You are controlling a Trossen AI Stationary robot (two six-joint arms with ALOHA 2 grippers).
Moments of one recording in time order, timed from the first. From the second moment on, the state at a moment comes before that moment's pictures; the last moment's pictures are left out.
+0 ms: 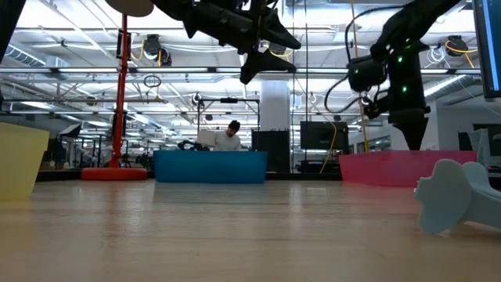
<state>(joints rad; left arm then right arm) 0.25 1.76 1.41 -0.11 0.36 -0.34 -0.71 1.34 0.86 -1.09 0.26 -0.02</state>
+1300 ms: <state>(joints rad) 0.04 1.35 0.93 -0.09 0.25 -0.29 0.25 0.94 0.86 -0.53 -0.06 0.73</state>
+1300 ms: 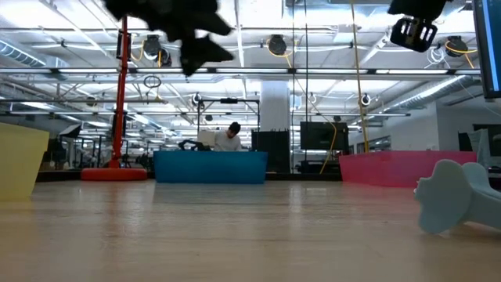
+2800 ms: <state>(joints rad) -0.07 0.82 0.38 0.21 0.21 -0.33 0.55 1.56 0.88 -0.23 0.00 1.64</state>
